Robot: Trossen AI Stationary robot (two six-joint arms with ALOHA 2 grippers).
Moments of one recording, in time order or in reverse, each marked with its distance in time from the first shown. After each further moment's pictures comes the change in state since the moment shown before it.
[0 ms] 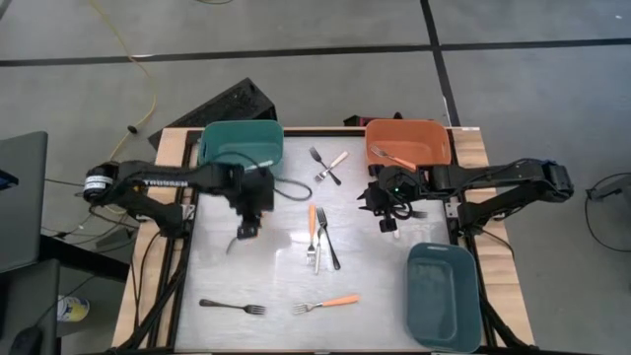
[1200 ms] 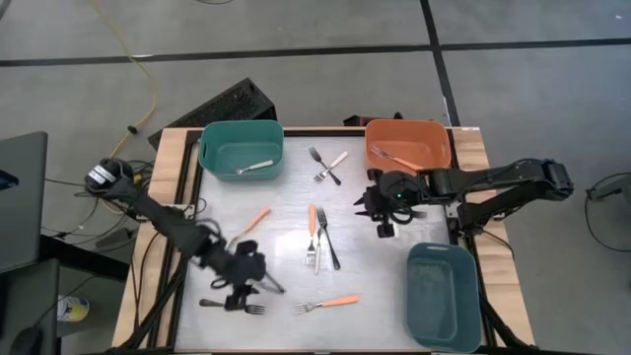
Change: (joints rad) left arm -0.744 0.008 -0.049 0.308 -0.266 -0.646; right arm 0.060 0.000 0.000 0.076 0.000 0.103
